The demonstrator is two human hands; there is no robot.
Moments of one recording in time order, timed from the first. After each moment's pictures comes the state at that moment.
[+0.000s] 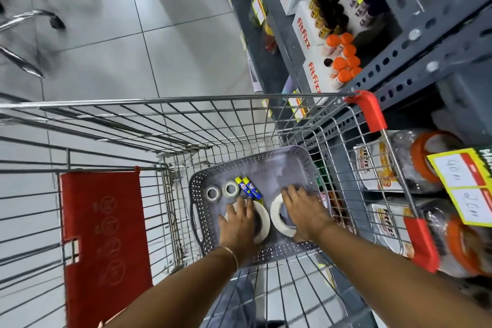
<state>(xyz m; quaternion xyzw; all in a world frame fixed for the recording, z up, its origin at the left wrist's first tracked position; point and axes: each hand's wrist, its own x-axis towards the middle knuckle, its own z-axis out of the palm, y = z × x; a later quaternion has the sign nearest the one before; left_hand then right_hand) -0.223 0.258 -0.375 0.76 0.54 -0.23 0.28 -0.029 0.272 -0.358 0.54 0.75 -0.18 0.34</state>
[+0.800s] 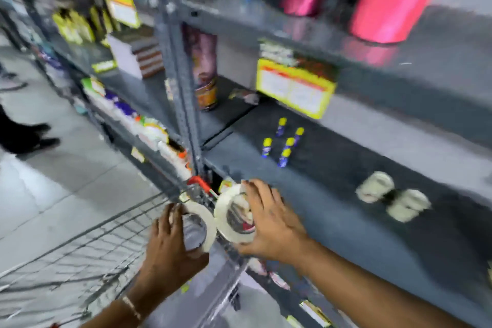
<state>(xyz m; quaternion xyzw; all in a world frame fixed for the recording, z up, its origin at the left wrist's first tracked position) -0.144 0.271 -0.091 0.91 0.38 0.12 0.15 0.051 0.131 -0.009 0.81 0.56 -0.03 -0.14</state>
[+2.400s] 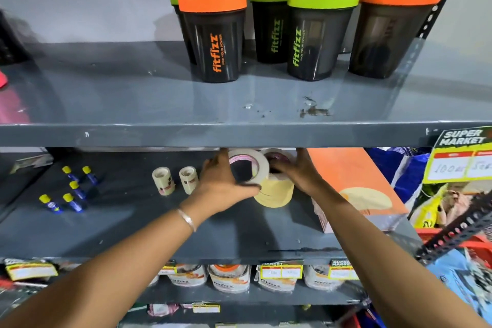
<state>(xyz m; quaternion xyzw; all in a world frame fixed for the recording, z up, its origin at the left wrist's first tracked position) 0.167 -0.133 0.092 0.94 0.04 0.05 0.33 0.266 -0.334 0.034 0.84 0.03 0.01 -0.54</state>
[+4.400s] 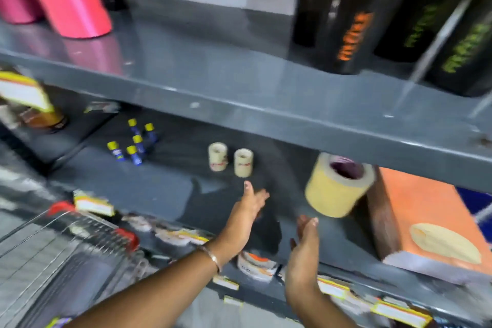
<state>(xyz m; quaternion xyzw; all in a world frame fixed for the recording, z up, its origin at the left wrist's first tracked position) 0.128 -0.079 -0.019 0.58 0.19 -0.06 0.79 0.102 -0.199 -0.014 0.59 -0.19 -0.02 -0.79</state>
